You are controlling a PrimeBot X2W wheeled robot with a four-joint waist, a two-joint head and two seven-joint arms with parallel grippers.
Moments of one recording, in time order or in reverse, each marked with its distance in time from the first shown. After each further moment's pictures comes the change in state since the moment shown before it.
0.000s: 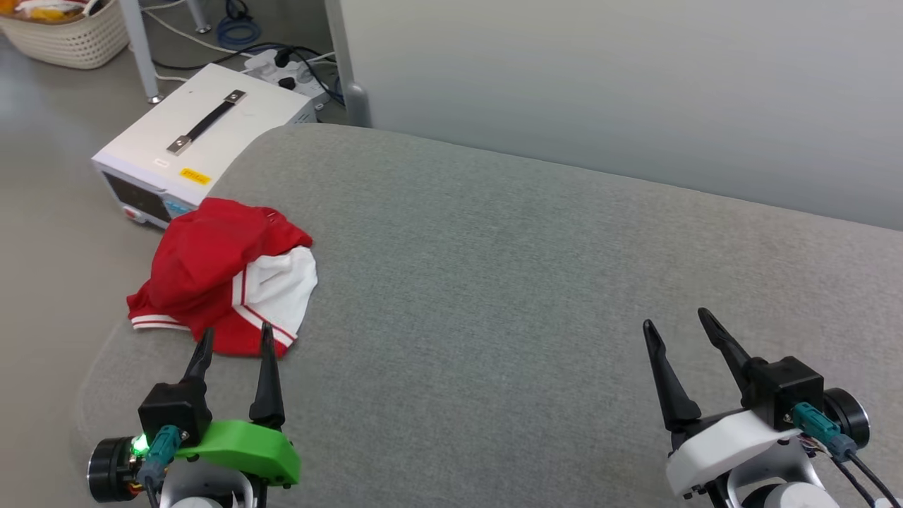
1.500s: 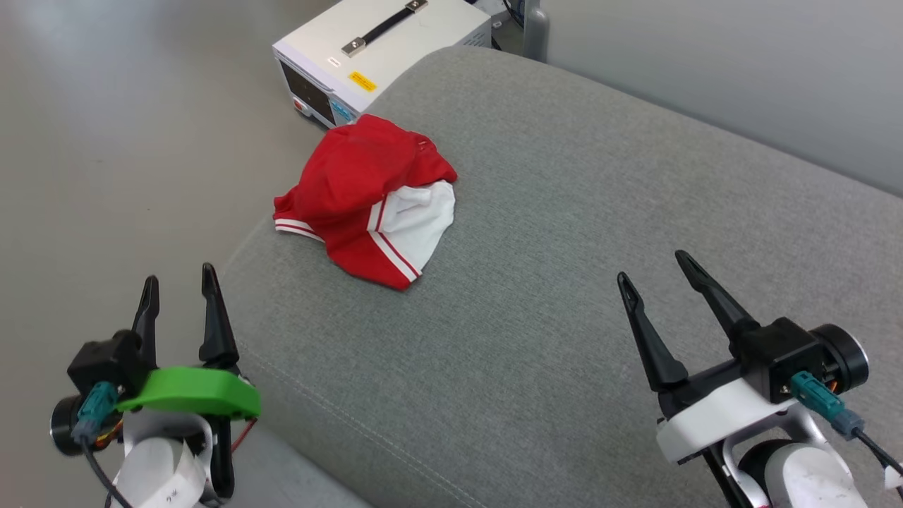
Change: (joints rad) left arm -0.162 0.001 0.122 0.137 -0.090 -0.043 -0.102; right arm -0.079 -0.067 0.107 -0.125 0.011 0.000 0.028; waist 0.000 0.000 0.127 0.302
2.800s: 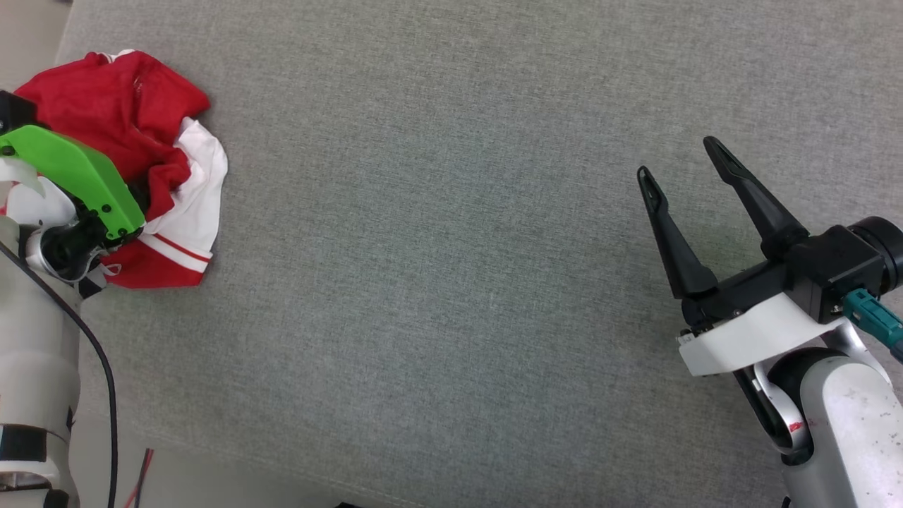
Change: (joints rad) left arm -0.739 0.362 -0.248 0.750 -0.483 -0.052 0.742; right arm -0.224 -0.098 0.030 -0.042 0.071 0.000 0.017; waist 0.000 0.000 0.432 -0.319
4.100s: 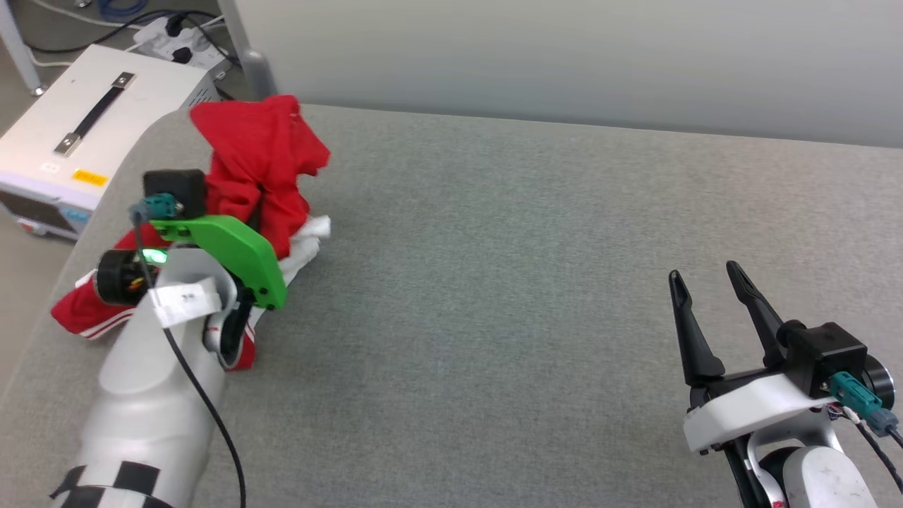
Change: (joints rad) left arm 0.176 -0.138 -0.231 -0.126 0.179 0.034 -0.555; right arm 0.221 0.158 -0.170 0.164 -0.032 0.000 -0.088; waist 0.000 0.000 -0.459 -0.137
